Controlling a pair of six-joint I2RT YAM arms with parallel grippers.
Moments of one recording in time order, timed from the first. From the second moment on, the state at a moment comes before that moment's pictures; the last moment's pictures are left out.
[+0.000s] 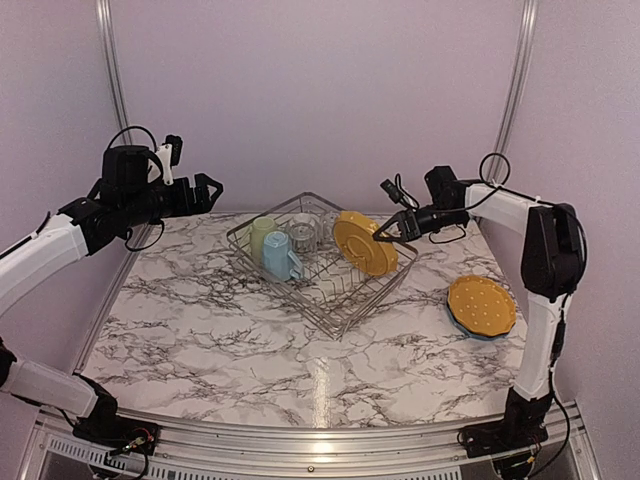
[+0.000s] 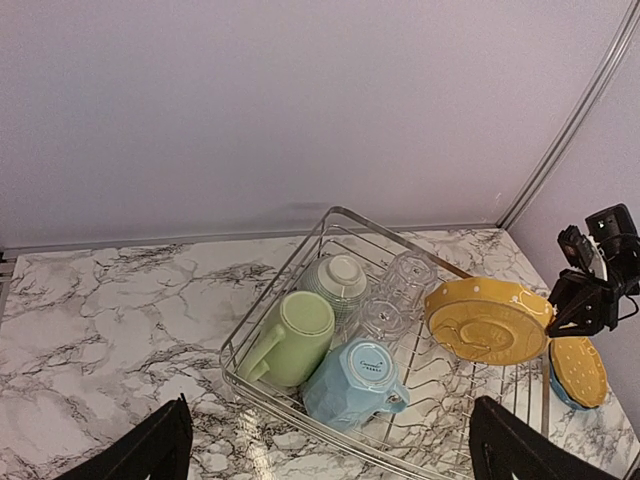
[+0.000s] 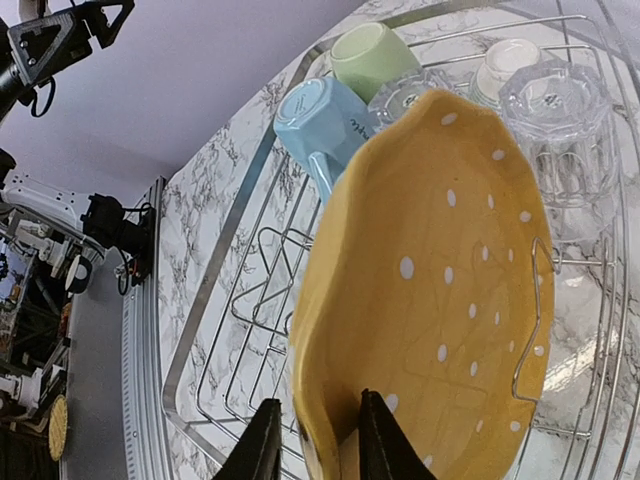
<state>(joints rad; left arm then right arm) -0.43 1.26 1.16 -0.23 0.02 -0.31 0.24 2.04 1.72 -0.76 -1.08 -0.33</state>
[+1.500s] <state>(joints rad) -0.43 1.26 1.16 -0.23 0.02 -0.31 0.25 1.96 1.63 -0.46 -1.12 0.28</state>
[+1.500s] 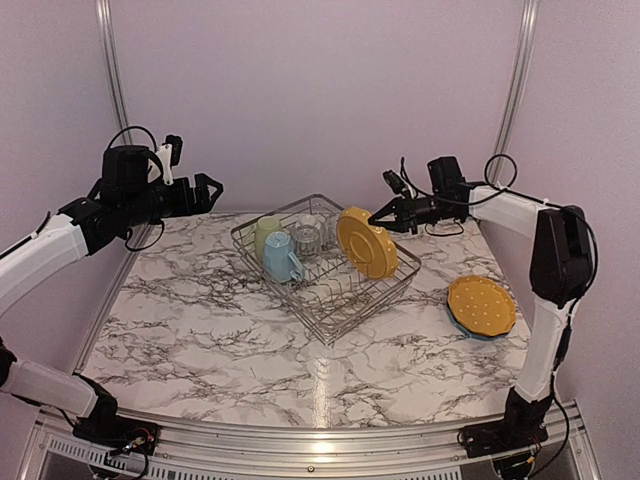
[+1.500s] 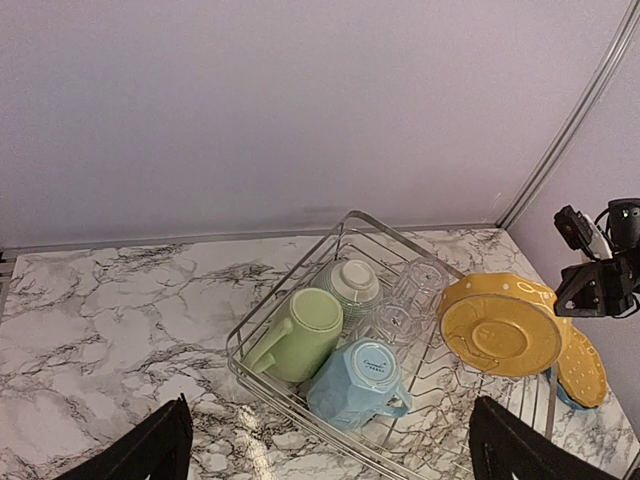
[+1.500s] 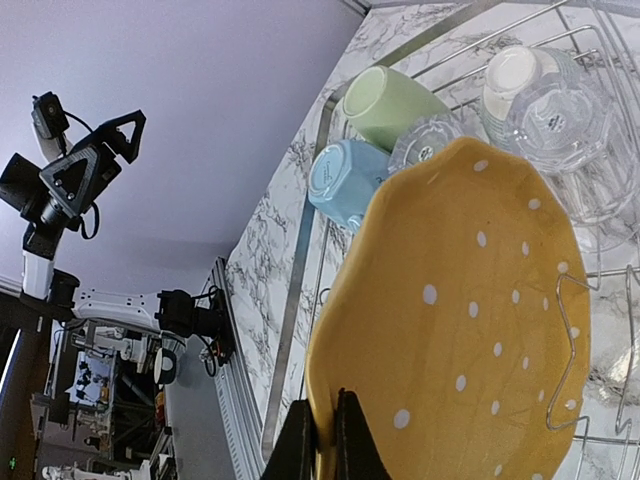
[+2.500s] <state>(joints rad) -0.43 1.26 1.16 -0.23 0.04 -0.31 0.27 1.88 1.63 -0.43 -1.10 0.42</state>
